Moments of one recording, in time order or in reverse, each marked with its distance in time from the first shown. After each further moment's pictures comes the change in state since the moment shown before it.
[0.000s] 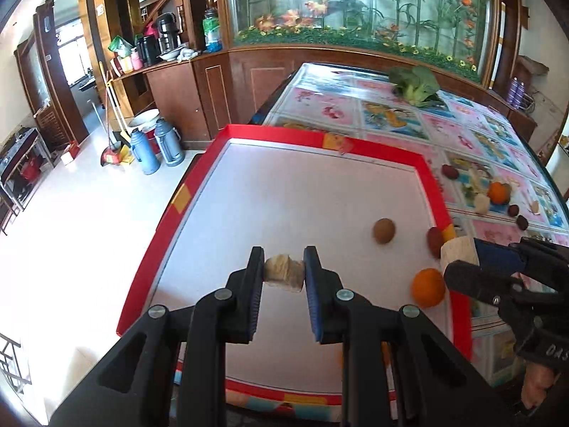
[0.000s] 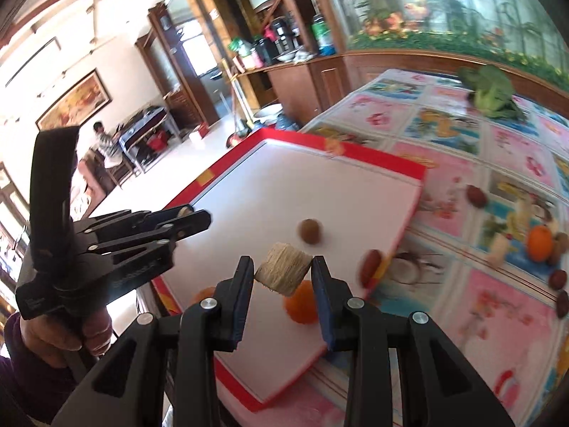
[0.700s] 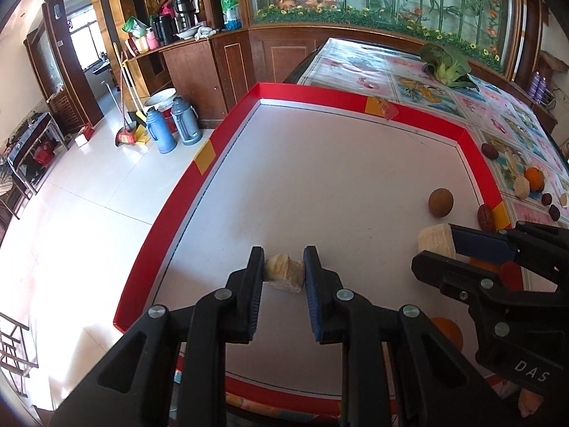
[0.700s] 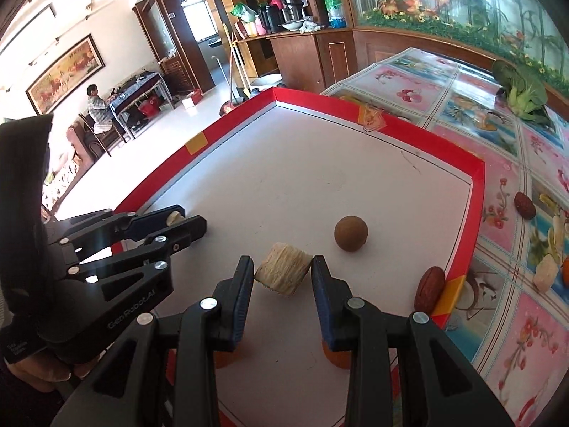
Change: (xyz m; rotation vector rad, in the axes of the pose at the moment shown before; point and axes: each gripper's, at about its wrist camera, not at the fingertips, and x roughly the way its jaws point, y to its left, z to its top) left arm 0.027 0.021 -0.018 -0.027 0.073 0.072; right arm 0.057 0.017 0.009 -0.052 0.107 -0.088
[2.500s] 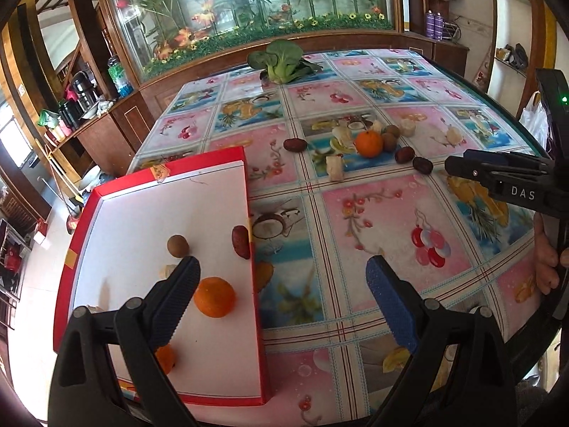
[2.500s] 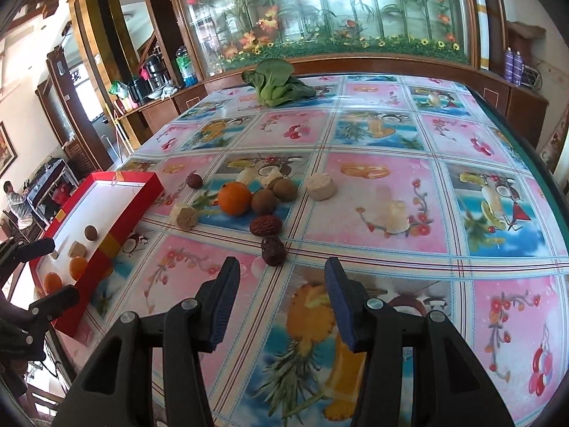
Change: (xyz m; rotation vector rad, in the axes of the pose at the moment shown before) left arm -0.071 -0.192 -0.008 0.372 -0.076 -0.179; right arm -0.165 -0.212 -0.113 0.328 -0.205 -0.324
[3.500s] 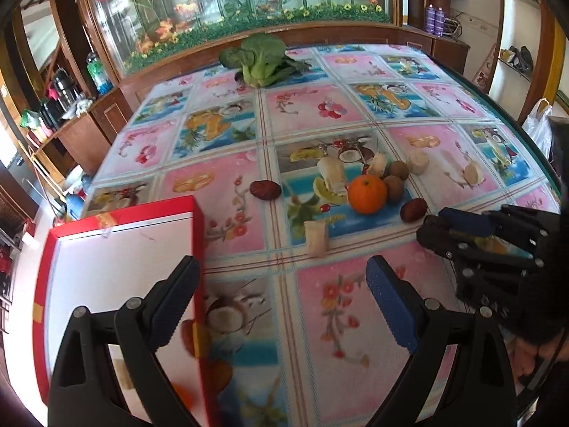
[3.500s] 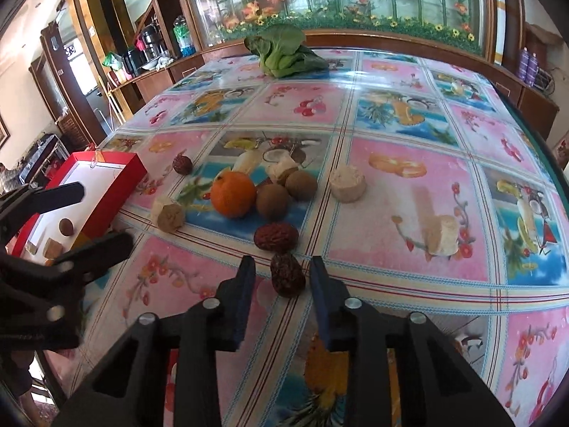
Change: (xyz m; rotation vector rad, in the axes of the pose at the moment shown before) left arm 0.071 -0.022 0.071 -0.005 0.054 -0.047; right arm 0.050 0.012 0.020 -0.037 0.122 -0.019
